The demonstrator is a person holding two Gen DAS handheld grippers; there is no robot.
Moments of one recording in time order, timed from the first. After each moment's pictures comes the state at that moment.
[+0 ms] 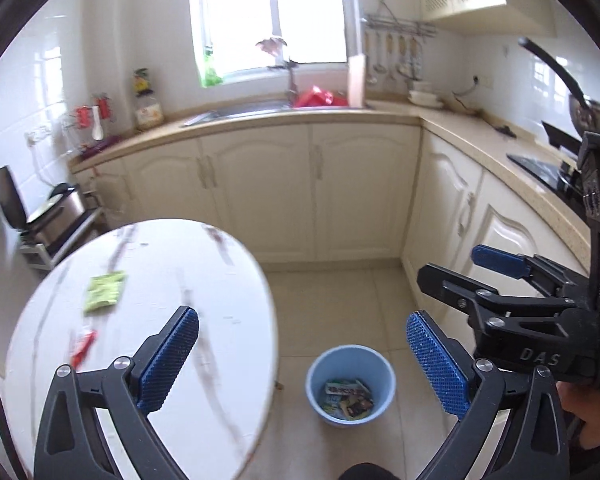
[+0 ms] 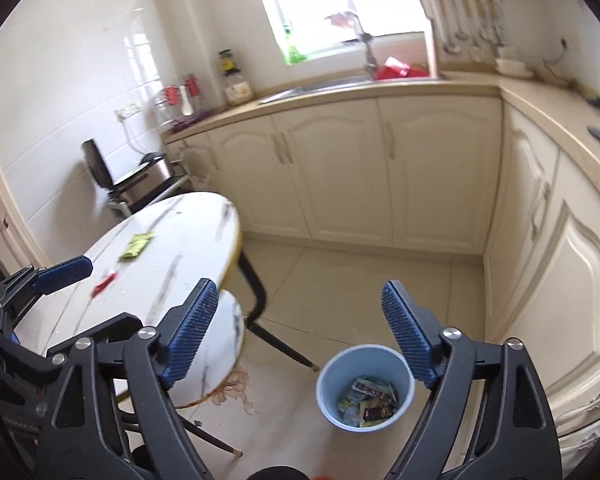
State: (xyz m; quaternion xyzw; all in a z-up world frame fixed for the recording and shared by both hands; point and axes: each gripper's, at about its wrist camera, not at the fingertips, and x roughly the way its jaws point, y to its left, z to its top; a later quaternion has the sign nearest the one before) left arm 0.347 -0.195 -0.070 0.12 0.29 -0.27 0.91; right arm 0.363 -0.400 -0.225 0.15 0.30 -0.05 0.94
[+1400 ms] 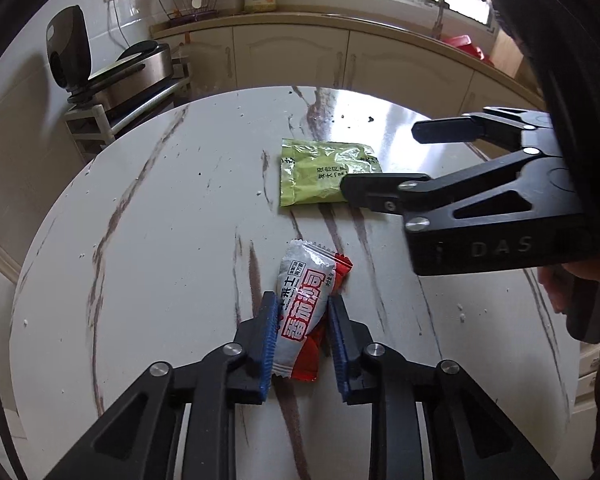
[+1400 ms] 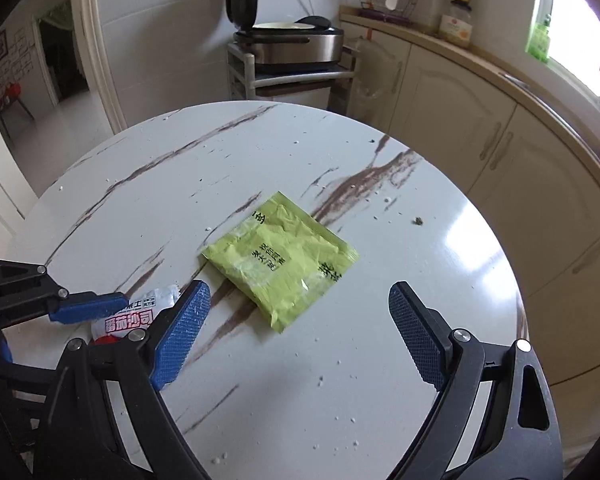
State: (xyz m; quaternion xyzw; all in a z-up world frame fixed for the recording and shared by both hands) left arm 0.551 0.003 -0.148 0.05 0.46 -0.17 0.87; right arm 0.683 -0.122 -0.300 -0.13 0.45 0.19 0.87
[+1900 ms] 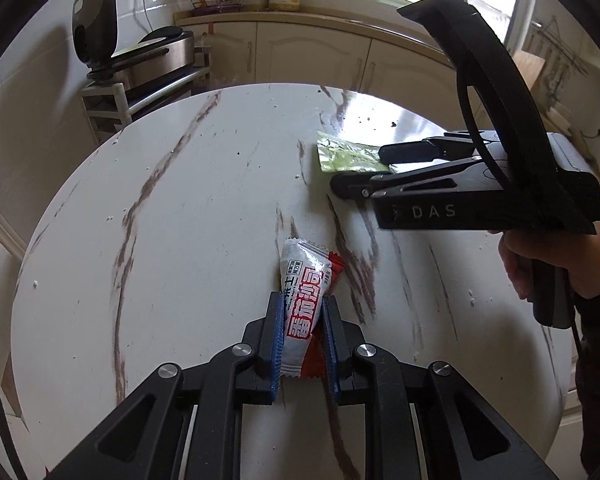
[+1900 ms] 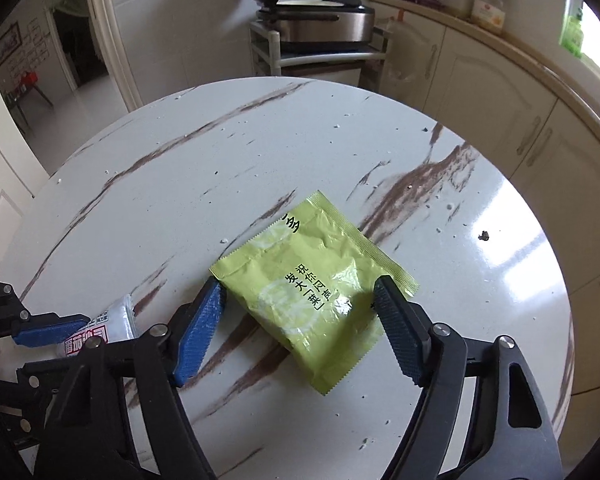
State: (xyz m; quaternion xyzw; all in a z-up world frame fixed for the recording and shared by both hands) left arm 0.541 0.047 -0.147 0.01 0.46 -0.15 0.87; right arm 0.704 -0.113 -0.326 -0.10 0.47 0.22 0.85
